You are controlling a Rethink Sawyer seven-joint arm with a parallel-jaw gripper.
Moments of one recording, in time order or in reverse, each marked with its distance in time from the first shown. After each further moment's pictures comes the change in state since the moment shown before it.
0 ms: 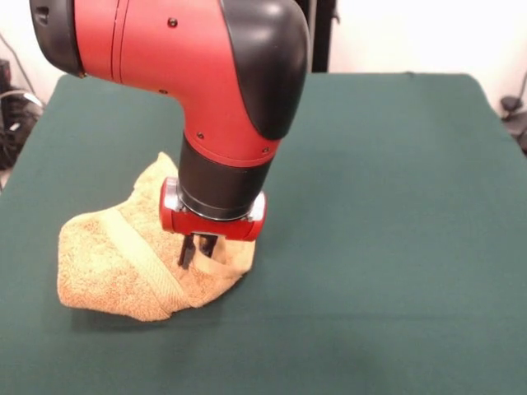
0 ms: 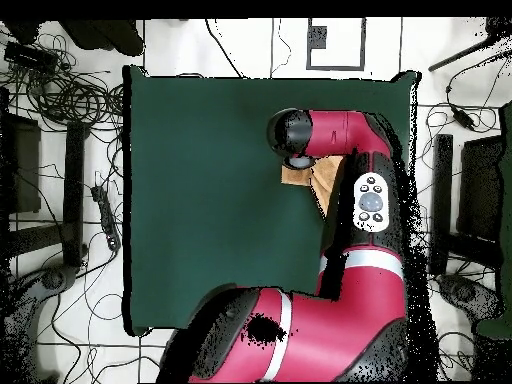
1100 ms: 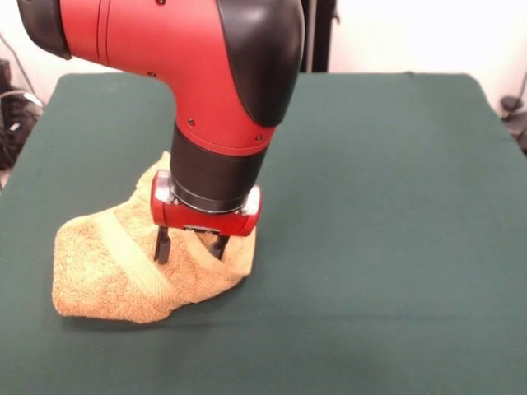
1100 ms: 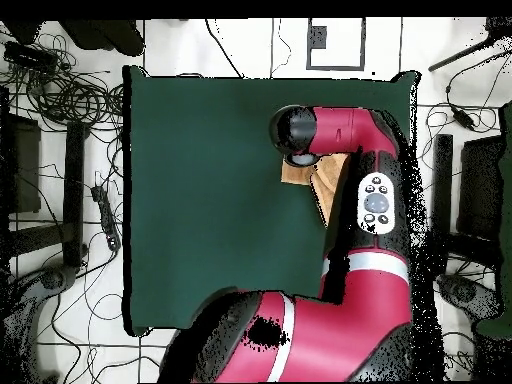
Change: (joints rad) arm -0.005 -0.021 0.000 0.001 0.005 0.000 0.000
